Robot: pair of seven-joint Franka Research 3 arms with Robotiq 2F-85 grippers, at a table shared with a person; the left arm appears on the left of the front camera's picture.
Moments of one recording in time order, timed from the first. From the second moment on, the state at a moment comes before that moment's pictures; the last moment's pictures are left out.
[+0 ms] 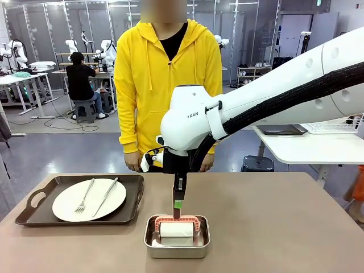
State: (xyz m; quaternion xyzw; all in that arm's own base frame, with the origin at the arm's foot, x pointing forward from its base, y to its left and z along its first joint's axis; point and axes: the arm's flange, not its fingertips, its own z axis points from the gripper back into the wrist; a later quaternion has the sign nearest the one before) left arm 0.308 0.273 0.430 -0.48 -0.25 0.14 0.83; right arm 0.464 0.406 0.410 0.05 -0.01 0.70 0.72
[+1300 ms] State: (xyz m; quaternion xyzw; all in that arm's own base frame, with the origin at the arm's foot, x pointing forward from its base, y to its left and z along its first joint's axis) left arm 0.308 0.273 0.430 -0.48 -0.25 0.14 0.83; right arm 0.471 0.398 0.446 0.03 -0.05 0.70 0.71
